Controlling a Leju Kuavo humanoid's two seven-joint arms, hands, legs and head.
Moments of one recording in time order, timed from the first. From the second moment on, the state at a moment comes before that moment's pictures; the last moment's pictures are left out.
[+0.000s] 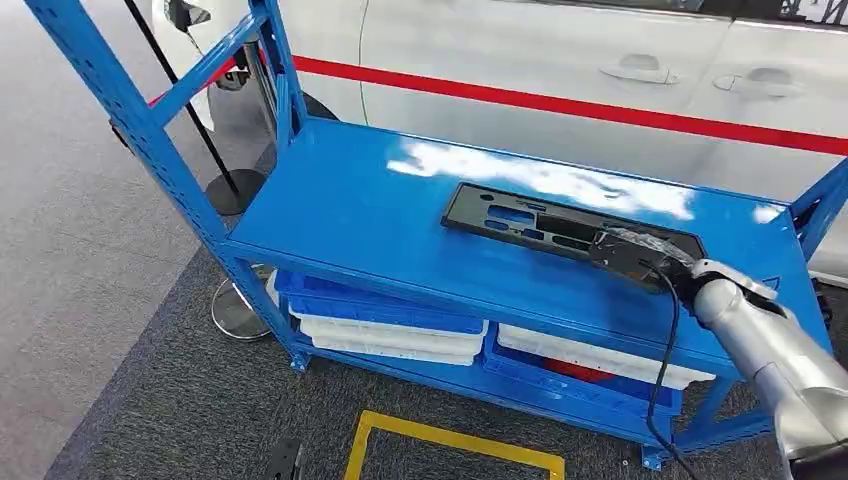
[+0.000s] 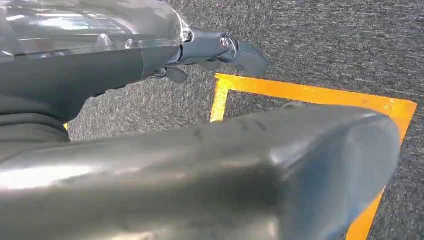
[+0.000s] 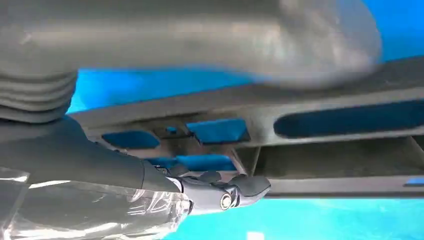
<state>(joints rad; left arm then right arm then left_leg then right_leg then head) -0.10 -0.12 -0.33 -0.18 0.50 0.33 -0.17 -1.10 -0.18 0.98 -0.39 0.24 0.12 -0.19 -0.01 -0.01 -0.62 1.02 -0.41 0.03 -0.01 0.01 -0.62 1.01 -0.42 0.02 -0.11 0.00</state>
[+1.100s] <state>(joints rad) -0.10 -0.13 -0.33 -0.18 0.50 0.35 -0.16 -1.10 -0.16 1.01 -0.37 0.24 0.12 -0.19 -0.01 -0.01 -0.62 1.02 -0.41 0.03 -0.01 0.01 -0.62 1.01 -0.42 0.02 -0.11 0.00</state>
